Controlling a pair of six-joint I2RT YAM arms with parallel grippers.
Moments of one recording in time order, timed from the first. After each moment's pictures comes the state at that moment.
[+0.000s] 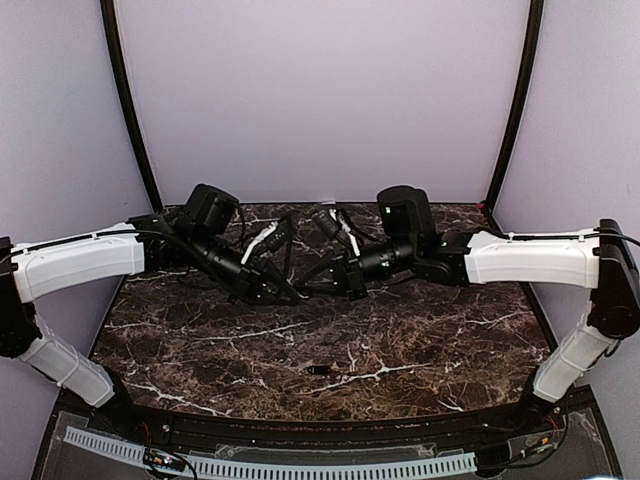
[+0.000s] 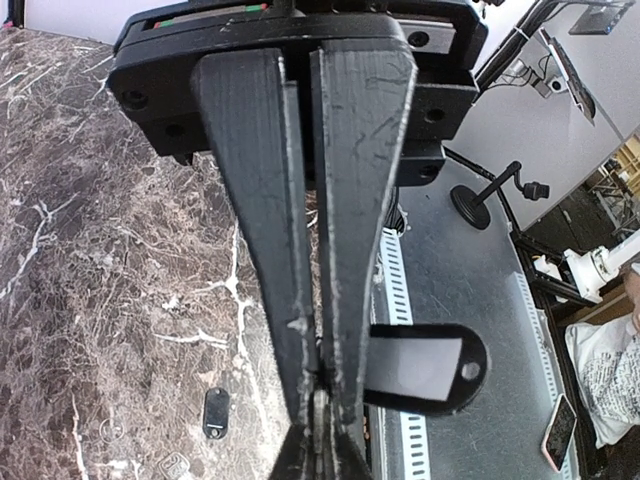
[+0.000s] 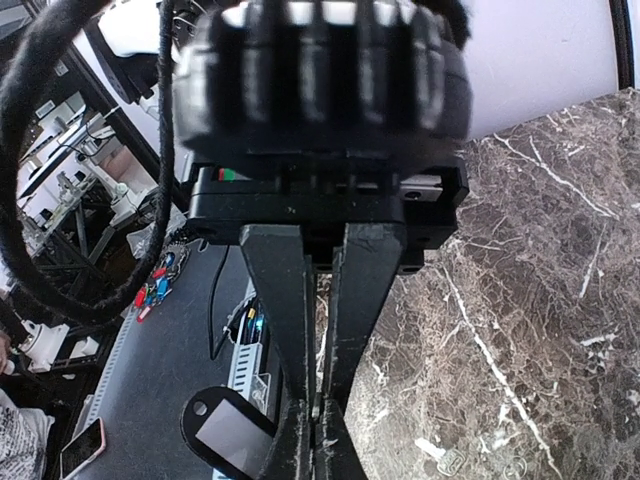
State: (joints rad) left arm -0.76 1.41 1.10 -0.43 0.90 0.10; right arm 0.93 1.59 1.13 0.11 -0.81 0.22
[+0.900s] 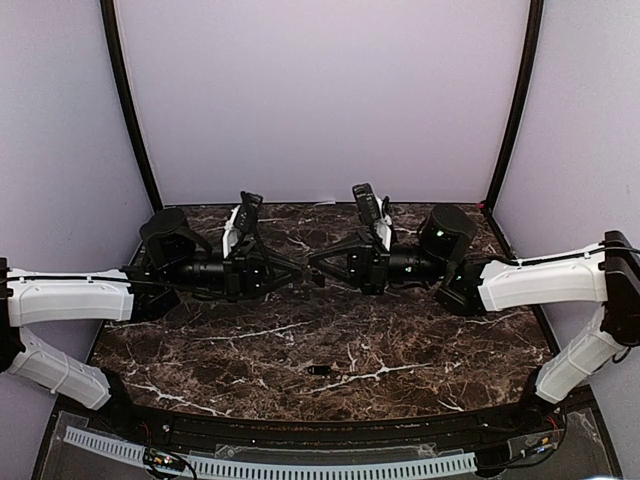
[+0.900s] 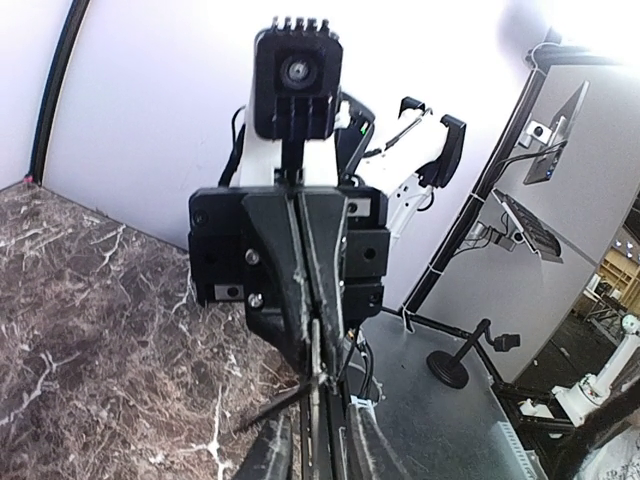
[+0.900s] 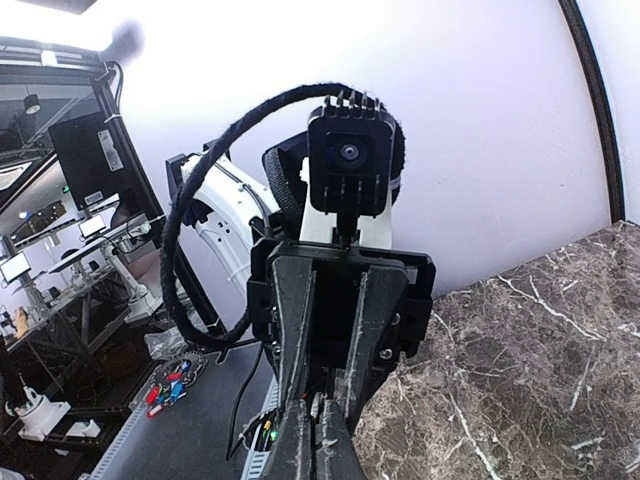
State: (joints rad) left arm -0.80 1.26 0.71 0.60 0.79 -0.48; right arm 0.93 1.49 0.86 0.82 -0.72 0.50
